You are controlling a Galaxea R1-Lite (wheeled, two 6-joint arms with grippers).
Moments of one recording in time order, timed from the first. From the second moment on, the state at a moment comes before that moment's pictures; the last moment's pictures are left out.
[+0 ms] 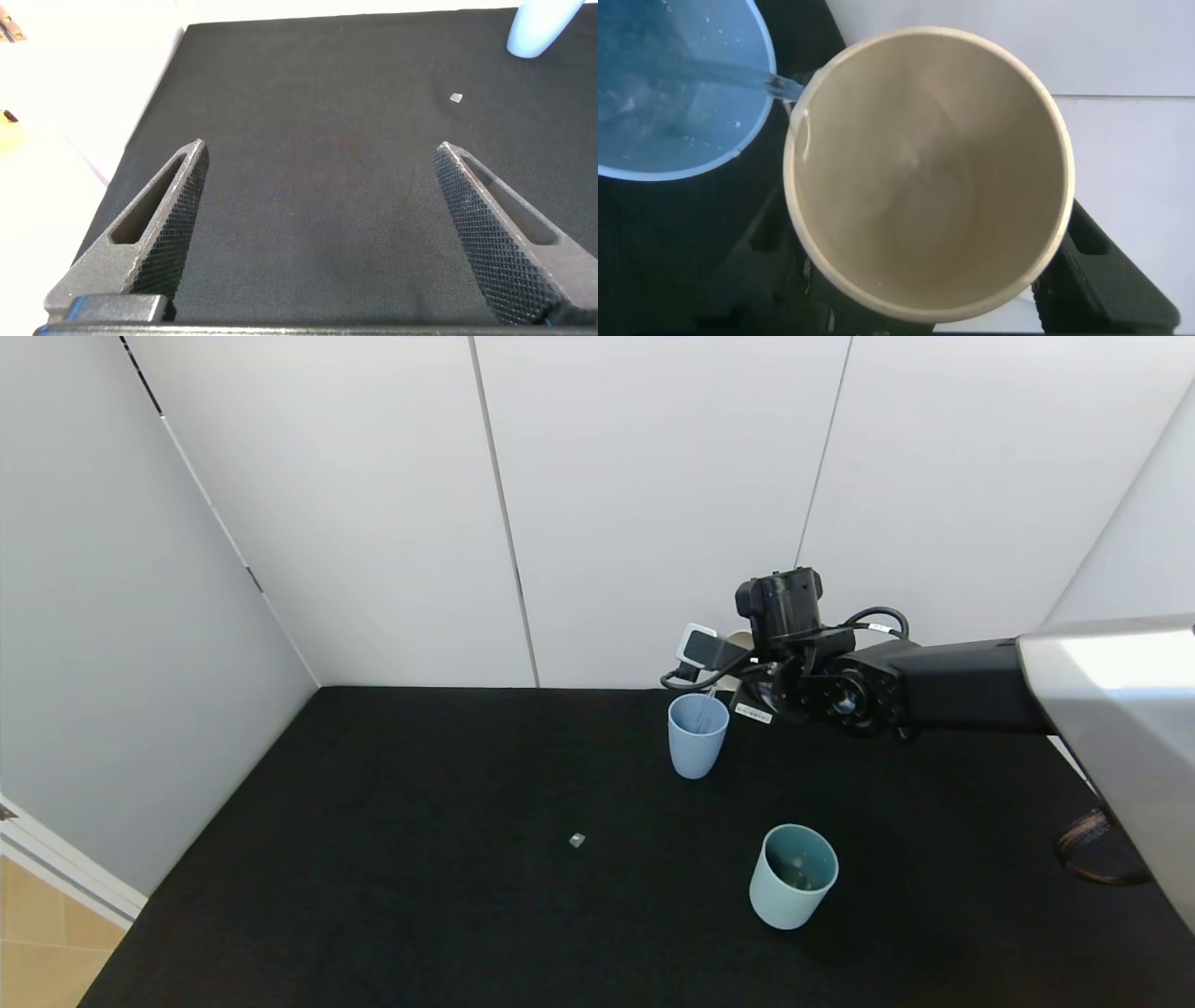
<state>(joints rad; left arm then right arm) 0.00 0.00 0.00 -0.01 0.00 0.04 0.49 2.30 -1.82 -0.06 -0.50 -0.97</state>
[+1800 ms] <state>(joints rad) 0.00 0.00 0.00 -0.01 0.00 0.04 0.48 2.29 -1.83 -0.05 -0.46 -0.71</state>
